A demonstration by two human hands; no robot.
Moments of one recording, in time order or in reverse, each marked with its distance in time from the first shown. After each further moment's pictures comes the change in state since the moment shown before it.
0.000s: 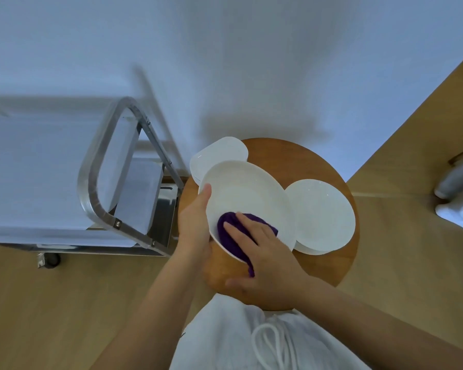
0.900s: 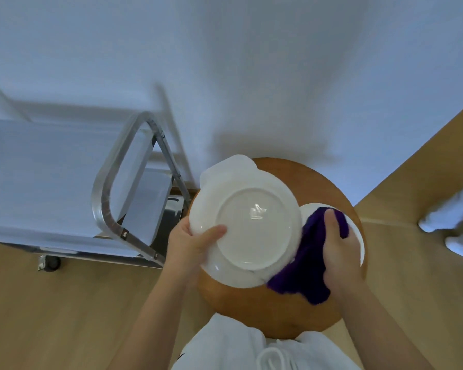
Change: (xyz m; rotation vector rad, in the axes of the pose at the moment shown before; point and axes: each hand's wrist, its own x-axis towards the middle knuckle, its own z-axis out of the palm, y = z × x) left_hand 0.010 -0.006 -0.042 0.144 -0.007 0.176; right_hand 0.020 0.053 -0.048 0.974 0.731 0.977
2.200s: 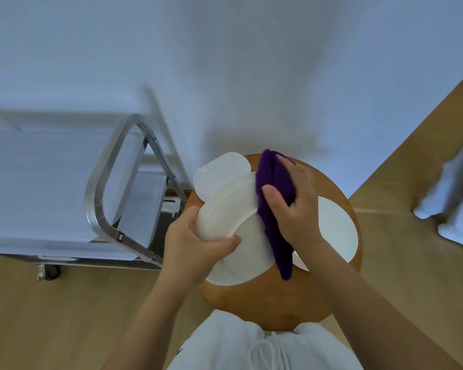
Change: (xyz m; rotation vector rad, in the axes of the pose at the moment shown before) left_hand -0.042 0.032 0.016 0.508 -0.036 0.423; right_hand -0.014 -0.039 0.043 -0.263 -0.253 -0.835
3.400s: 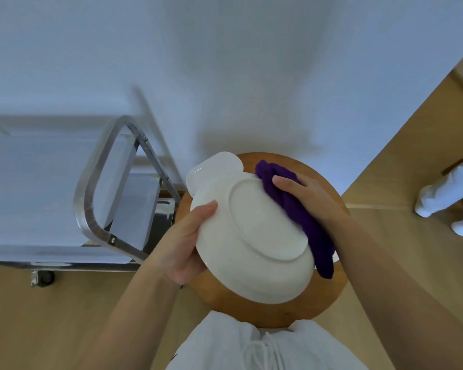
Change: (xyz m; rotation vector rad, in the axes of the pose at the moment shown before) left_hand 0.024 0.006 -0.003 -1.022 -0.535 -0.591; right_hand 0.027 0.020 -0.050 0.332 -0.426 0.580
